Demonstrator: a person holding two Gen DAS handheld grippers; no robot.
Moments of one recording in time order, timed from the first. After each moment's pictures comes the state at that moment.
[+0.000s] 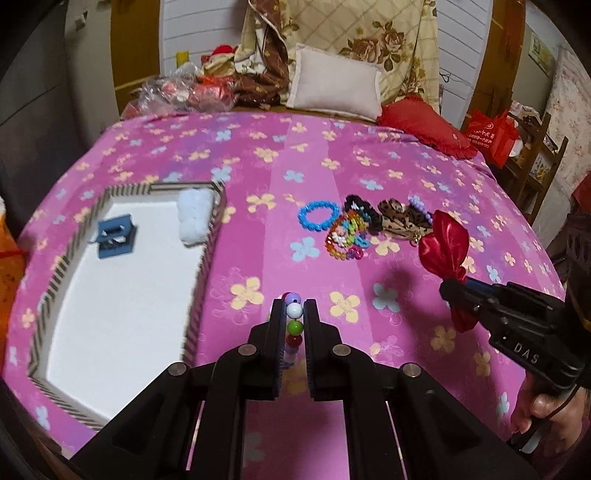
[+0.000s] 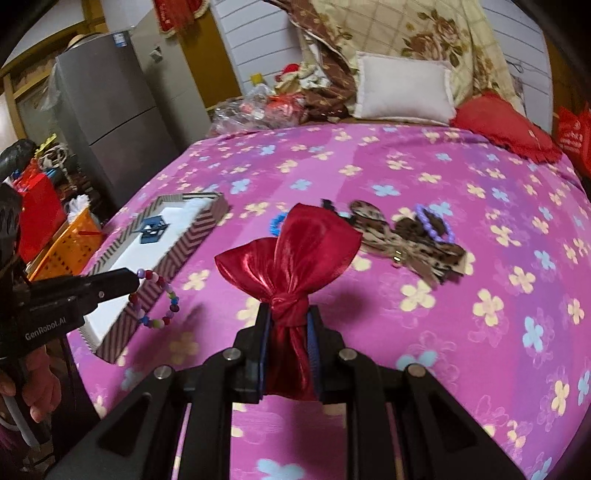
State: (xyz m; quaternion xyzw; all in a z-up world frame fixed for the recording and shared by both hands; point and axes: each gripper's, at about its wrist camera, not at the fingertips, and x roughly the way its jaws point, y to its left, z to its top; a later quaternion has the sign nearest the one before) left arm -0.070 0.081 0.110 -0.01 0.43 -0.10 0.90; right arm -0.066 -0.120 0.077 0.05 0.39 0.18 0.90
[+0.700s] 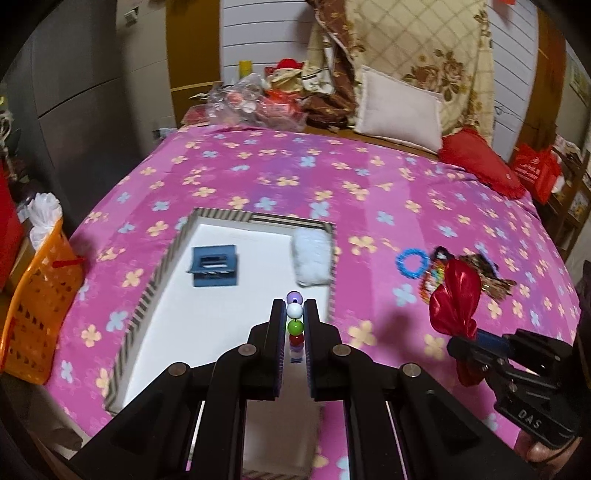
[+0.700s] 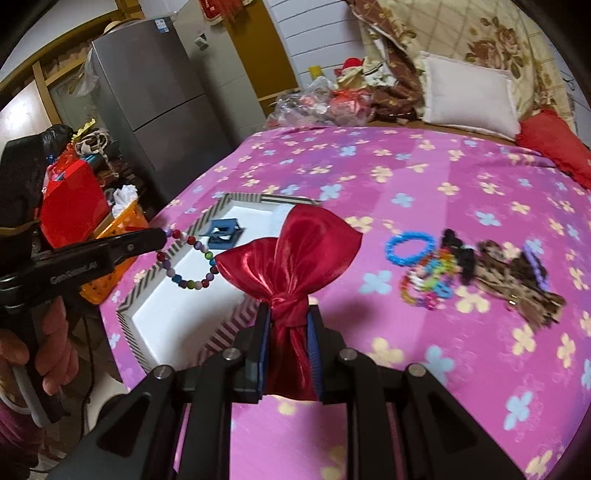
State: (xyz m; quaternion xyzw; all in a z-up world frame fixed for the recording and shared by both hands) left arm -0.038 0.187 0.142 -0.02 0.41 -0.01 0.91; right arm -0.039 -0.005 0.096 0.06 0.40 0.27 0.87
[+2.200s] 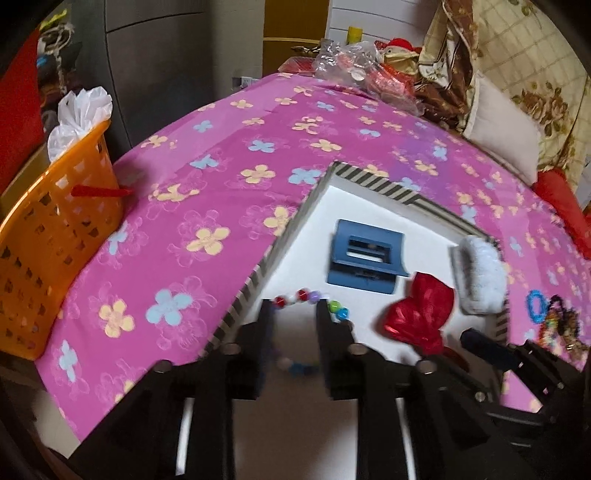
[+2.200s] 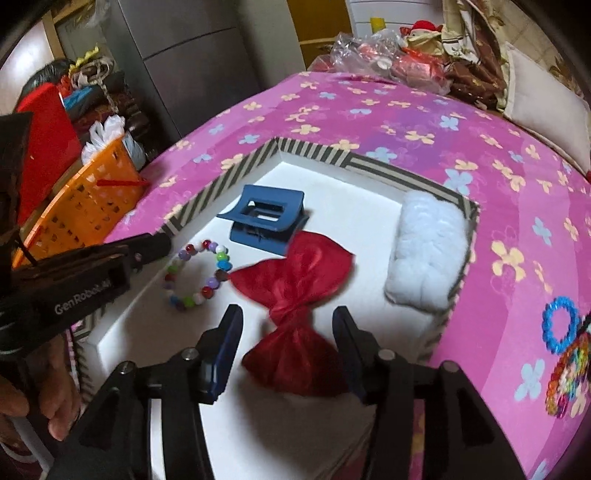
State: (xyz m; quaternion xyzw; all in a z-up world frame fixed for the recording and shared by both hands) left arm 0.015 0.319 0.057 -0.11 0.45 0.11 0.88; right arm 0.053 0.169 0.025 -0.03 0.46 0.30 0.83
